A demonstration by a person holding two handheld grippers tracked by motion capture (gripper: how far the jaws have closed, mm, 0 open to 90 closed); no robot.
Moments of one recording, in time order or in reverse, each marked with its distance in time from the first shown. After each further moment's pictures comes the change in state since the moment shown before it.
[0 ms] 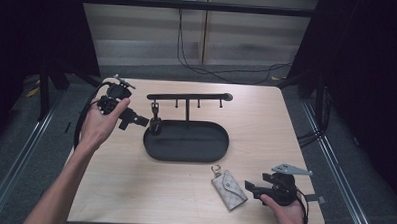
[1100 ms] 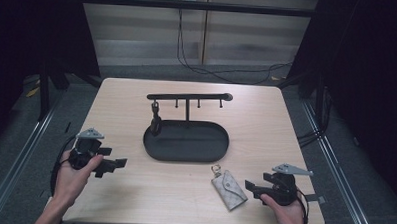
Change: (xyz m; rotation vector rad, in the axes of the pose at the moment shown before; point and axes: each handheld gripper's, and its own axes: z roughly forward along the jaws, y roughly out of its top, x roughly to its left) left arm -0.006 -0.146 0.004 -0.188 -0.044 -0.081; right arm 0.000 0.001 0.000 -0.002 -0.007 0.006
